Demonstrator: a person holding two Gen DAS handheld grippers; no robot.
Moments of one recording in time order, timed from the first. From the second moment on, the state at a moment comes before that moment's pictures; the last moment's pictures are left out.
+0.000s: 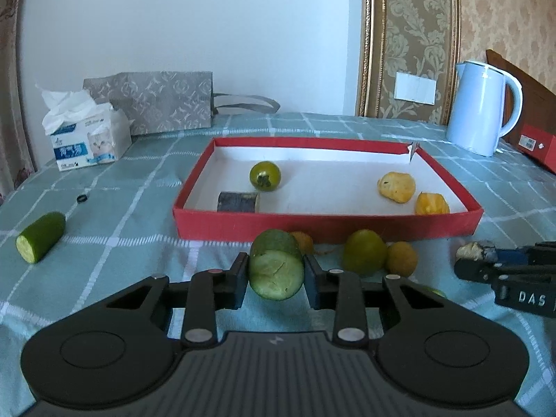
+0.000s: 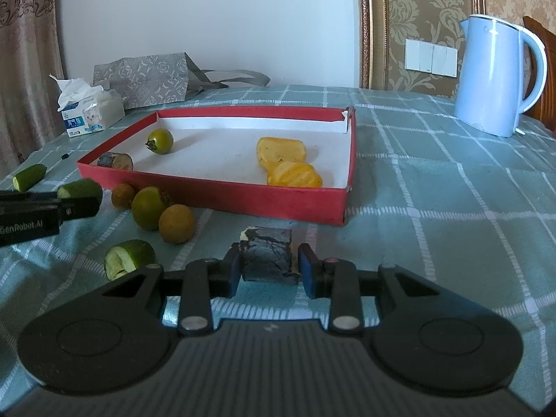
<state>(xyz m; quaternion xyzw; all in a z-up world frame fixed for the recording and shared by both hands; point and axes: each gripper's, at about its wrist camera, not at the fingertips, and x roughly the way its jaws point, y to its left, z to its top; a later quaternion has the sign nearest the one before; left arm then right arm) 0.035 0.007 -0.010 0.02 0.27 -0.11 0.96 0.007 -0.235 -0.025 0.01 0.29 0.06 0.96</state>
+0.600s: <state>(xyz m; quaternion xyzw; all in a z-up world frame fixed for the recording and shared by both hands) 0.120 -0.029 0.003 0.02 0.29 -0.12 0.95 0.007 -0.235 -0.026 0.01 0.29 0.06 0.95</state>
